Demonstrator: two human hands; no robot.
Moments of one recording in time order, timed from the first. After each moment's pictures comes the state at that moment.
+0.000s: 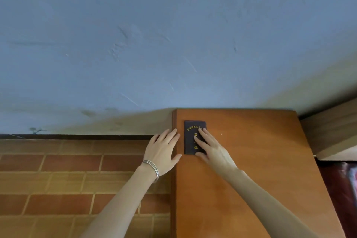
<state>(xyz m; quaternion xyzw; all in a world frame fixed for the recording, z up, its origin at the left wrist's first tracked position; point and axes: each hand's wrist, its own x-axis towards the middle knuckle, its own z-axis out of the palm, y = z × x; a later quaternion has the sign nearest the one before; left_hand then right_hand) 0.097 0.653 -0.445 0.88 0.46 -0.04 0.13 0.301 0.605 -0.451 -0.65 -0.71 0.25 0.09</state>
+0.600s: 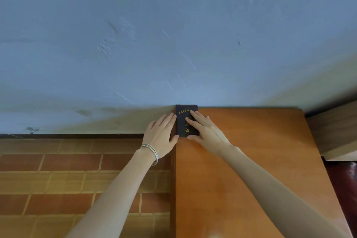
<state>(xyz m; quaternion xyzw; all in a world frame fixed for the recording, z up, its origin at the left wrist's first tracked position) 0.107 0.701 -0.449 0.85 0.50 -0.03 0.15 0.302 0.669 -0.447 -0.60 -0.75 0.24 0.09</state>
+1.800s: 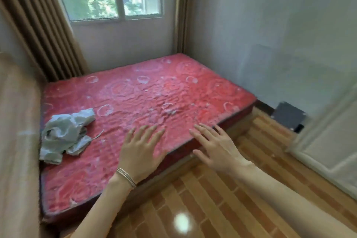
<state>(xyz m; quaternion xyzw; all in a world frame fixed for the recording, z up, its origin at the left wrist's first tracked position) 0.327 0.197 0.066 0.83 -0.52 0.16 0.14 0.165 0.005 0.065 -0.99 0.10 -0.12 -0.01</state>
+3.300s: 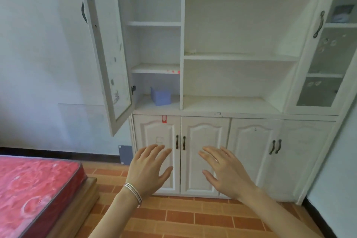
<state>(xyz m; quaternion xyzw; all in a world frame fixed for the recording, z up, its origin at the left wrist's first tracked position) -0.293 -0.421 0.152 0.48 -0.83 0.17 0.23 -0.544 -0.389 0.153 -0.81 0.52 -0.20 -0.18</state>
